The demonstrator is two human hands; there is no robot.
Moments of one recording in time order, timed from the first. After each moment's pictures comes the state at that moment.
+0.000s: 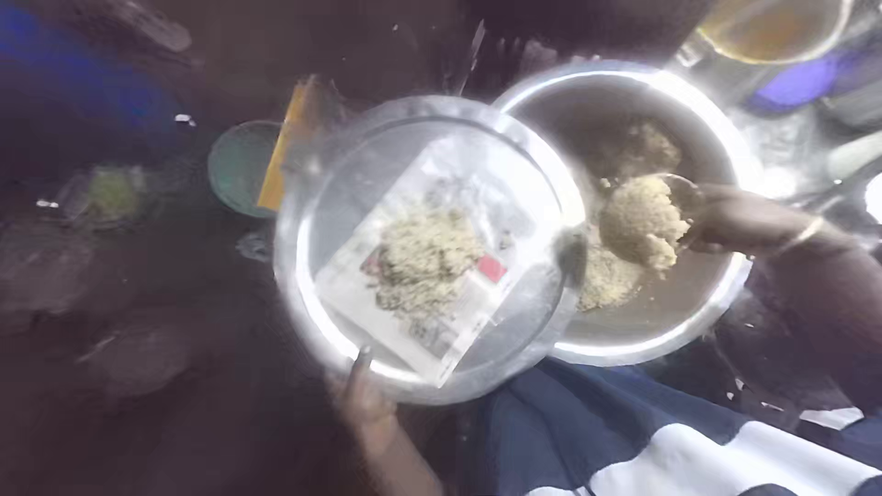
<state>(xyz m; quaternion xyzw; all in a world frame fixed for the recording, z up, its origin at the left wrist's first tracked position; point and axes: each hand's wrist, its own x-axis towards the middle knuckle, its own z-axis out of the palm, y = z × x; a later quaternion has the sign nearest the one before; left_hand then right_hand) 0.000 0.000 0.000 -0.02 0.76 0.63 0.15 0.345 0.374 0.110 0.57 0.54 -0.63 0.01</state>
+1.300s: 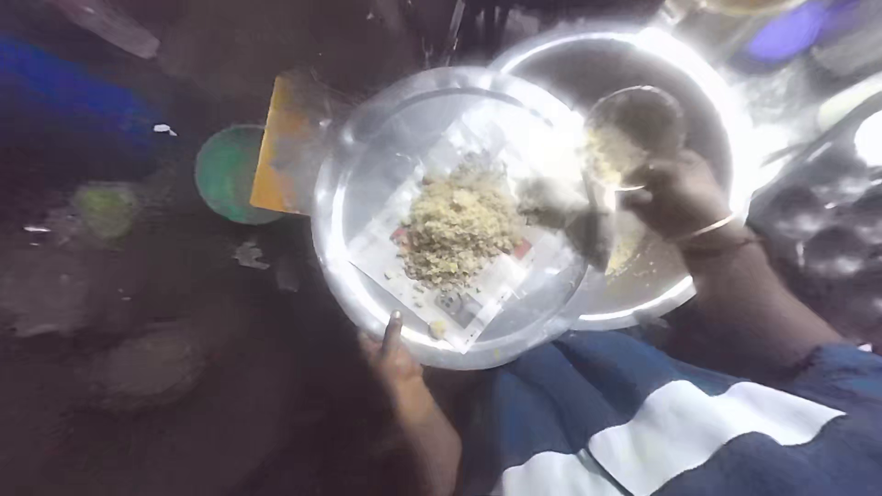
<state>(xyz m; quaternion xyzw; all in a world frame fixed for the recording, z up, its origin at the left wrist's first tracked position) 0.006 0.023 -0.012 0.00 0.77 0.60 0.21 0.285 0.311 0.094 0.56 0.37 -0.64 -0.37</state>
